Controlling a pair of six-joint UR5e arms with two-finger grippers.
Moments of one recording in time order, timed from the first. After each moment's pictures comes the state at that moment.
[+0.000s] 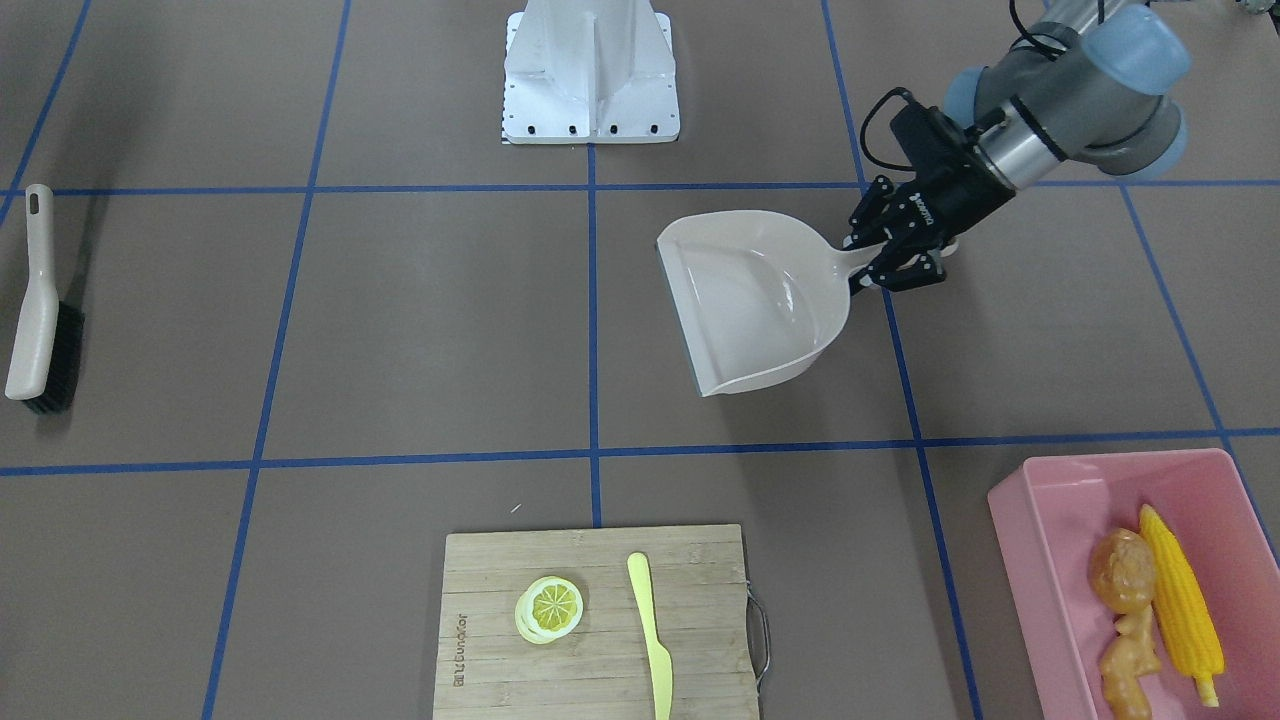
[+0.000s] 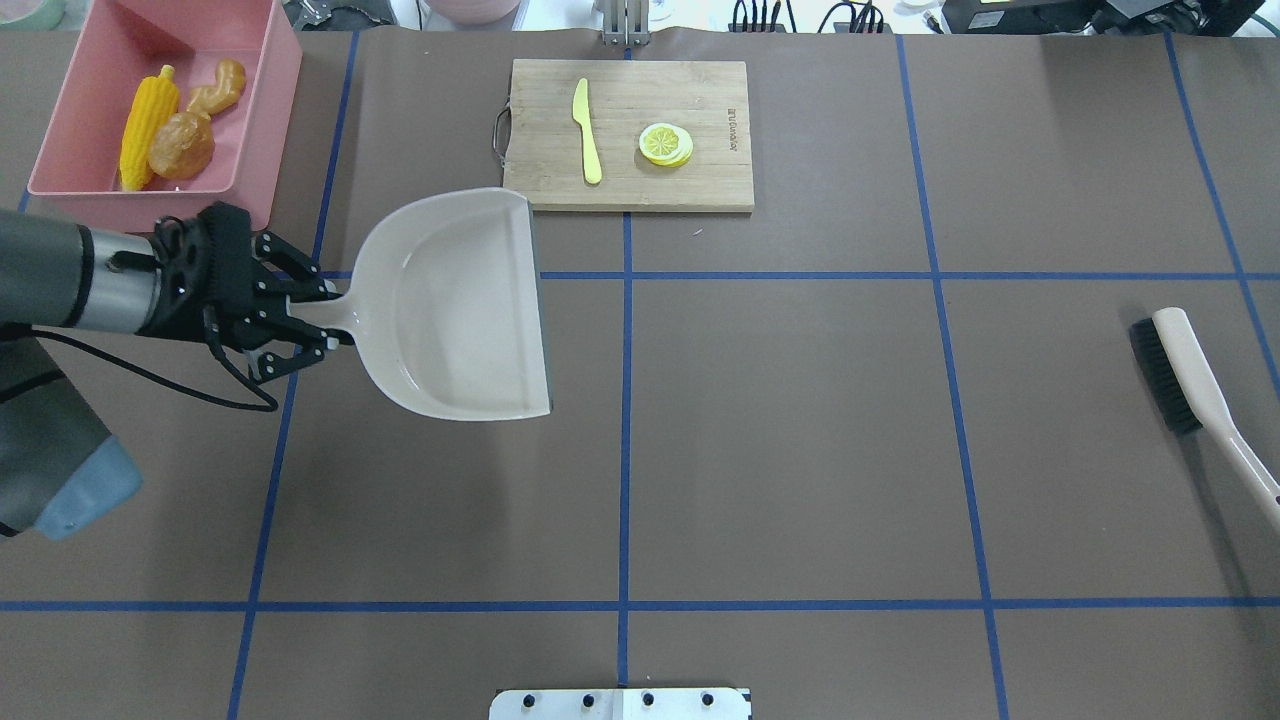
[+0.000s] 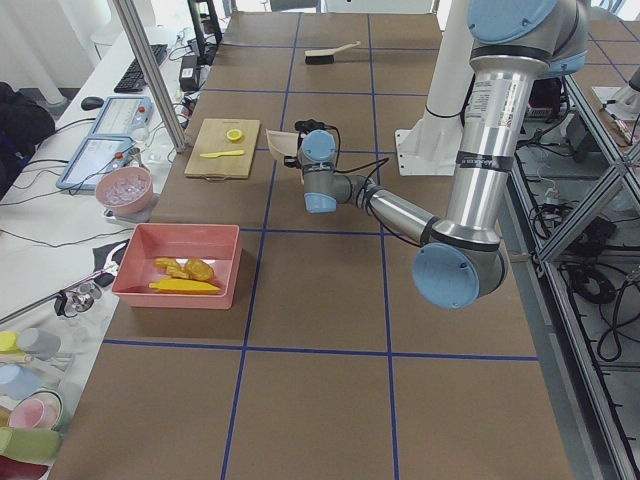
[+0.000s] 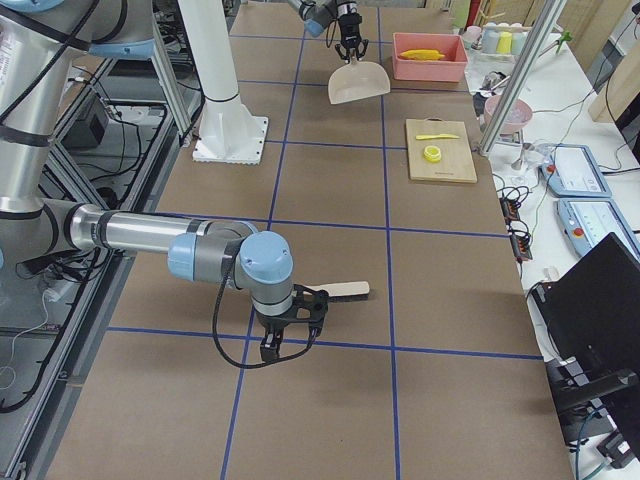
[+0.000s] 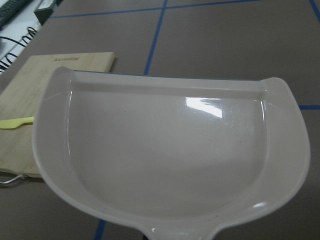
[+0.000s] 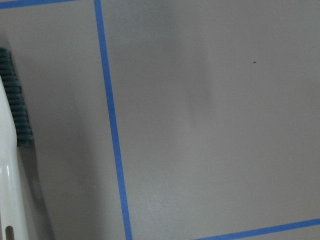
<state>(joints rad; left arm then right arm) -0.76 -1.75 -1.75 -2.61 -2.16 0.10 1.67 -1.97 1.93 -1.61 2.28 0.02</state>
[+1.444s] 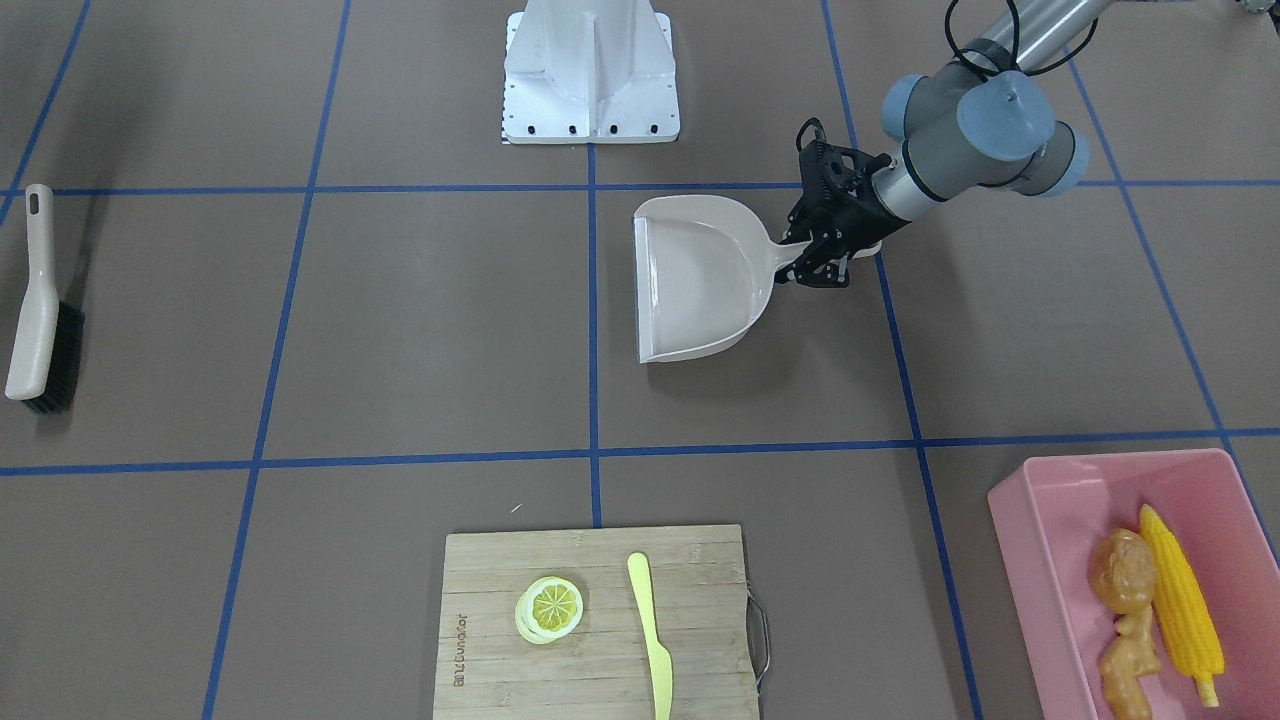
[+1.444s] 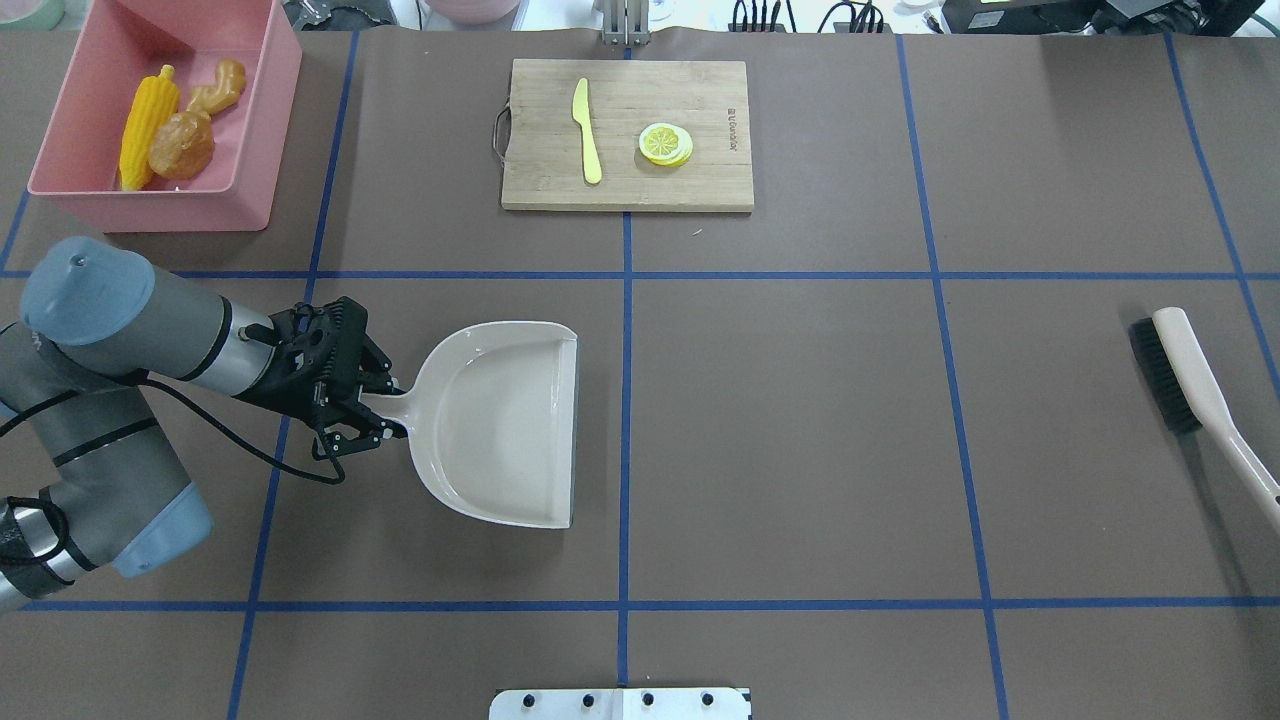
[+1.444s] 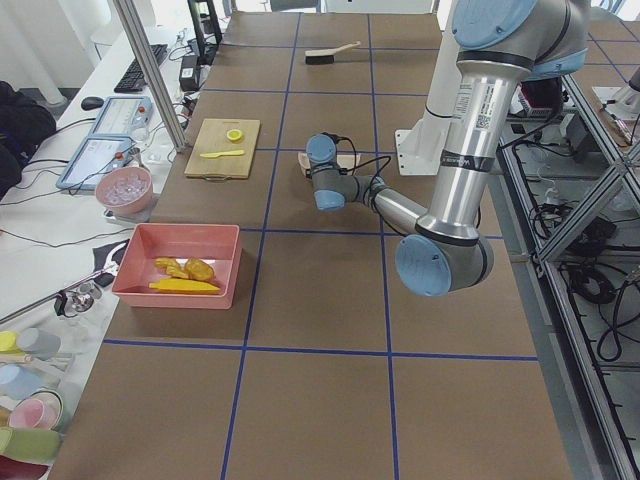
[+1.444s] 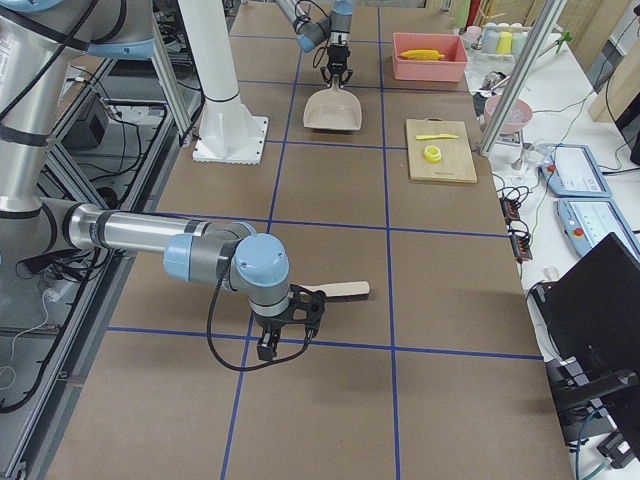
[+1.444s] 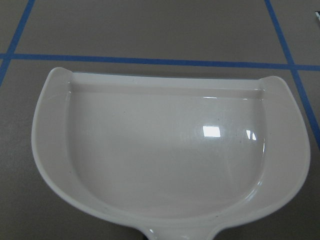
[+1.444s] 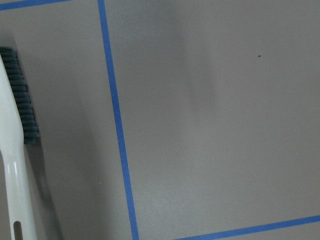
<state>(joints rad) -0.67 -1.81 -1.67 -2.46 -2.24 0.19 1.67 -1.98 1.93 -1.62 2.30 0.01</state>
